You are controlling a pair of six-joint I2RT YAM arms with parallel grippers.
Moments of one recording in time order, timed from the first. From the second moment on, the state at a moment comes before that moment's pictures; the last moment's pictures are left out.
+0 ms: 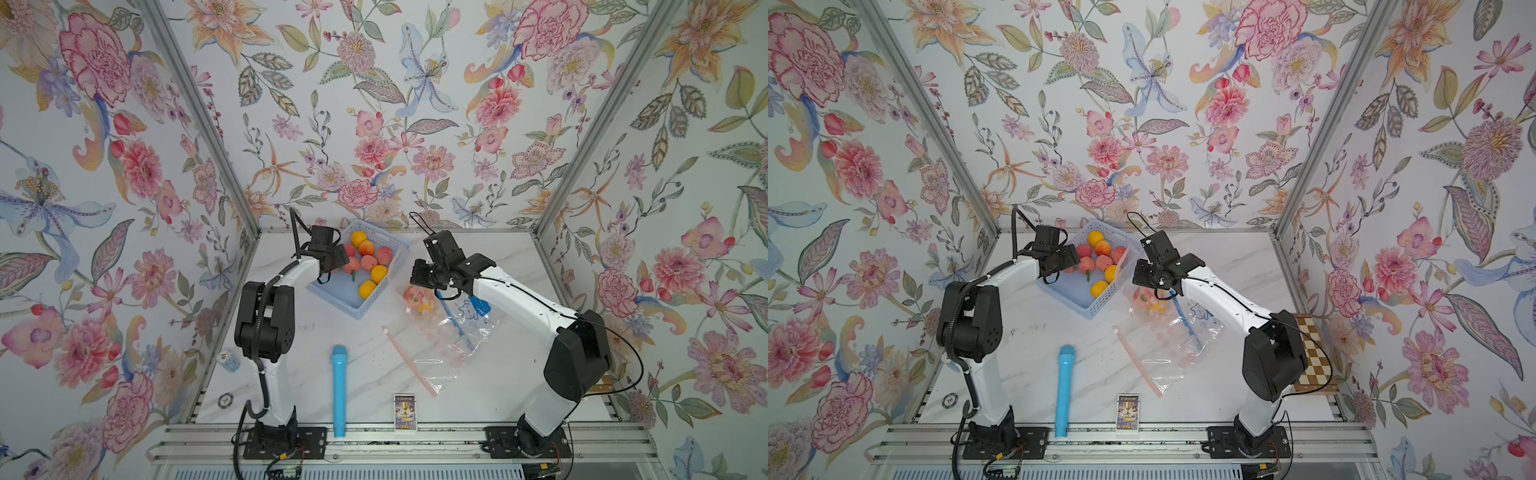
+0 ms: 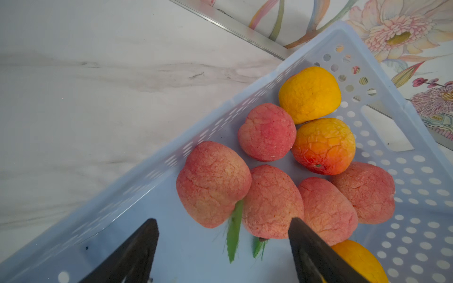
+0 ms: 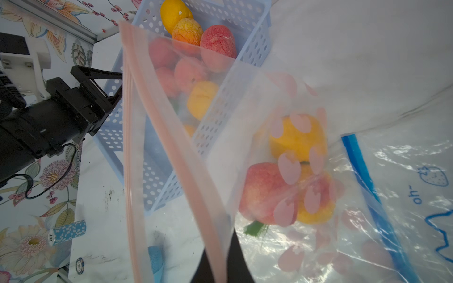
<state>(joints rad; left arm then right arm) -0.17 2.01 1.48 -0.31 -0.08 -0.53 0.64 1.73 1.50 -0.61 -0.04 0.69</state>
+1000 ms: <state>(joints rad) -0.15 2.18 1.61 -0.31 -0.08 -0.58 0.64 1.73 1.50 -0.61 -0.05 0.69</state>
